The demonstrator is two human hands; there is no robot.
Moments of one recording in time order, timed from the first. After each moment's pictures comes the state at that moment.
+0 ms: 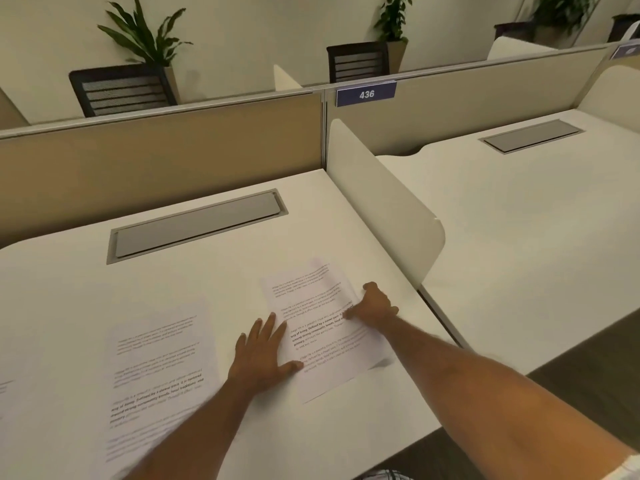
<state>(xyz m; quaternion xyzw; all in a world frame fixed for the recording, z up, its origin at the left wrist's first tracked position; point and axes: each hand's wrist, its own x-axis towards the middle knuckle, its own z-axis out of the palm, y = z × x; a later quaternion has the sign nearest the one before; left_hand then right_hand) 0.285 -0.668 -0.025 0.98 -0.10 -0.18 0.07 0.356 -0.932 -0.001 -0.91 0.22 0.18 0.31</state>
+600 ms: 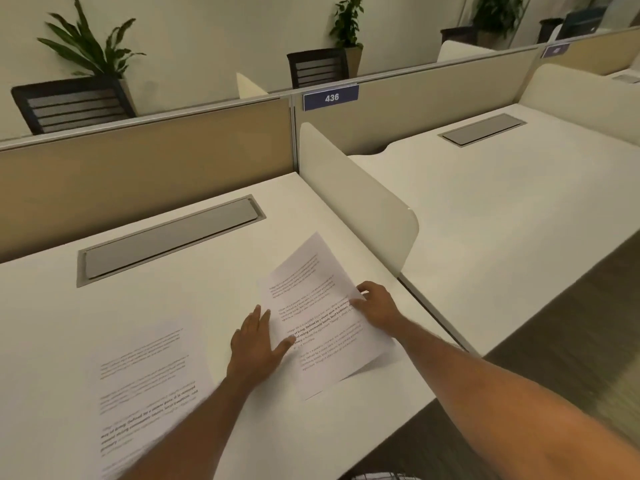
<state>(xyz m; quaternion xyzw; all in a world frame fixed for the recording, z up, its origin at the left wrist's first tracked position) 0.293 -0.671 -0.012 0.97 -0.07 -0.11 0.19 0.314 -0.951 0.009 -0.85 0.17 0.06 0.49</state>
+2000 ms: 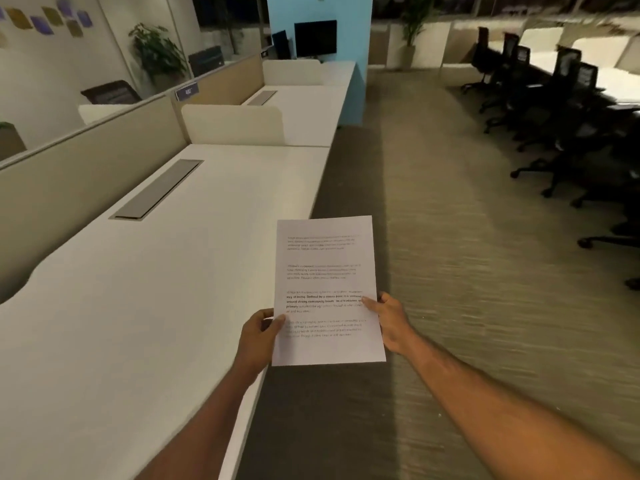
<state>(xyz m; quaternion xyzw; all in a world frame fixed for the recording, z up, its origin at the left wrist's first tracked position) 0.269 -1.305 0.061 0.72 -0.30 -0.35 0.51 0.061 -1.465 0.049 -0.38 0.44 -0.32 0.74</state>
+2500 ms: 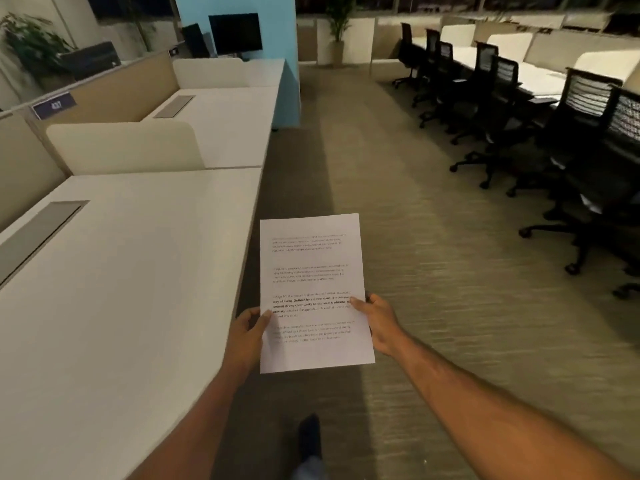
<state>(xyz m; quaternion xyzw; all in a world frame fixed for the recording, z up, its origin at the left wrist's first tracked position) 0.306 -1.612 0.033 0.70 -0.35 -0.39 0.49 0.071 -1.721 0.029 -0.36 0.48 -0.38 0.71</state>
